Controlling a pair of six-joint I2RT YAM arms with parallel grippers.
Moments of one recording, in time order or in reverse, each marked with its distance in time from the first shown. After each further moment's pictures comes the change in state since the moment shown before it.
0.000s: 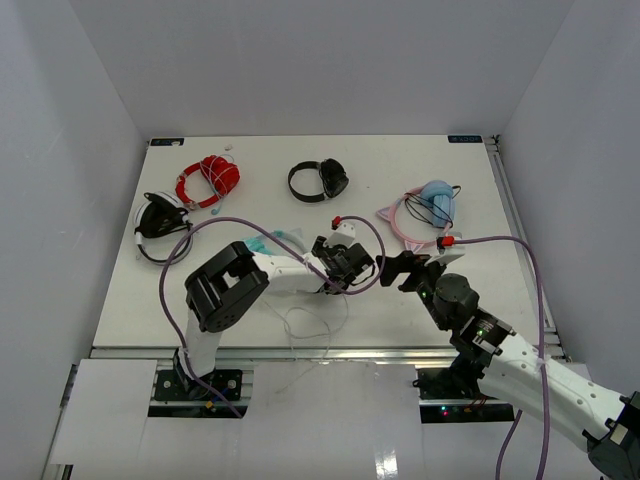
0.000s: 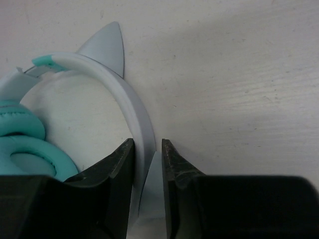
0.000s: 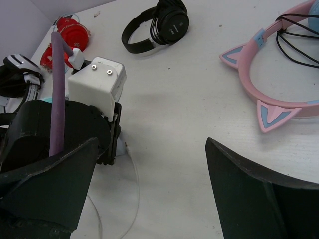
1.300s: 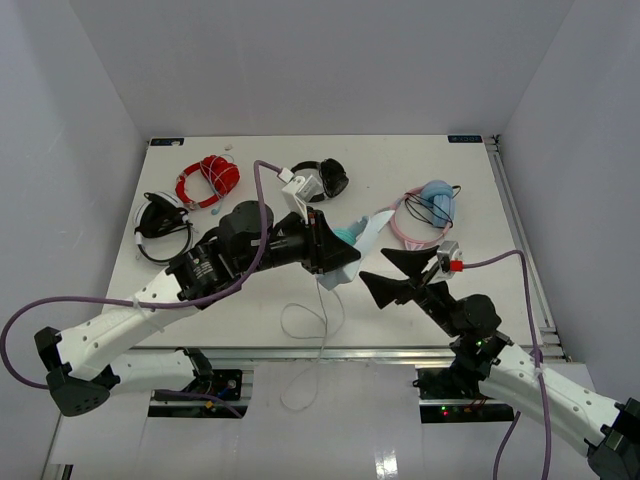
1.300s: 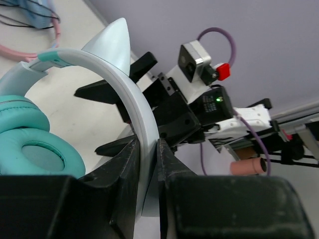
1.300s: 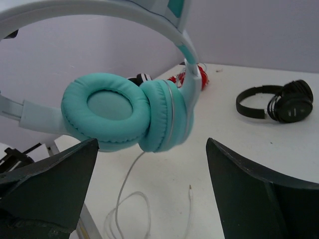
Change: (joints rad) left arm 0.009 -0.891 0.013 0.082 1.102 -0.196; right arm 0.000 -0.080 -0.152 0.533 -0.460 -0.178
